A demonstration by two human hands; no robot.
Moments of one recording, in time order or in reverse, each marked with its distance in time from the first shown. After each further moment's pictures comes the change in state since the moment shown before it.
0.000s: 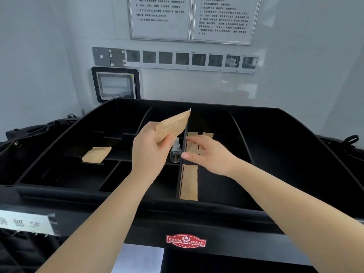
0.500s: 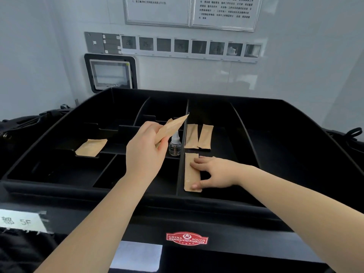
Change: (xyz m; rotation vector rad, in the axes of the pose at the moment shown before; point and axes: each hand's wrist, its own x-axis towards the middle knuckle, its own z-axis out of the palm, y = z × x) left_hand -0.012 -0.026 0.005 0.252 -0.058 0.073; right_hand -0.002 0.061 0.025 -0.496 -0.532 0.098
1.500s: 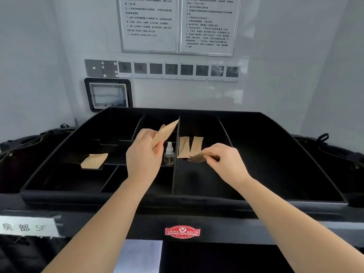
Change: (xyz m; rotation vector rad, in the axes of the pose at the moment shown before) left_hand 0.005 0.021 -0.023 -0.015 0.032 -0.009; right_hand -0.074 -0.027 -0.020 0.294 0.946 0.059
